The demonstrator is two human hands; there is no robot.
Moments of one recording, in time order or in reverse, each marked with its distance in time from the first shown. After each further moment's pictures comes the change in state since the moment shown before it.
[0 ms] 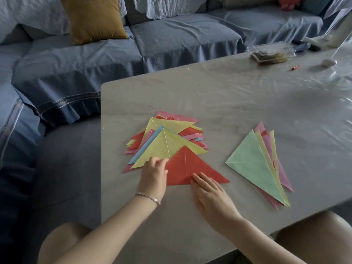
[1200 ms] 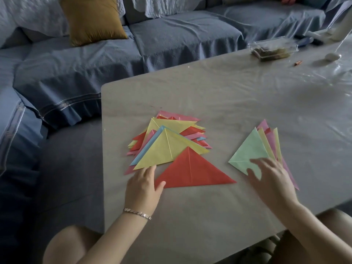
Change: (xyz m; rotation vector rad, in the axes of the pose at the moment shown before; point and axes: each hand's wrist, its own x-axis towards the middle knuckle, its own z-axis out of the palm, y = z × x) left_hand -0.025 -0.019 -0.018 0.186 -0.008 -0.042; right_hand -0.008 0.083 -0.055 0.016 0.251 0.436
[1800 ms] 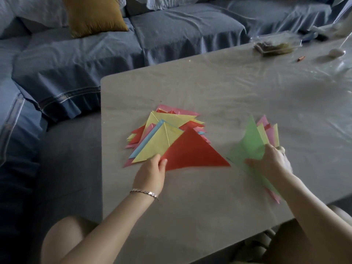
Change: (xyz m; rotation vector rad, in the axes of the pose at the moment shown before) left_hand 0.014 0.028 -0.007 -0.302 0.010 -0.130; right_hand 0.047 0.004 -0.004 -0.028 -0.298 0.459
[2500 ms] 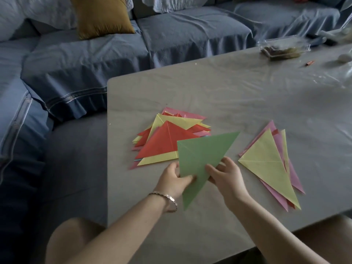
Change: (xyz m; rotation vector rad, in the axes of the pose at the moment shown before) left_hand -0.006 0.024 0.015 -0.678 -0.332 -0.342; right_hand -0.083 -0.084 0.048 1.200 -0.301 -0.138
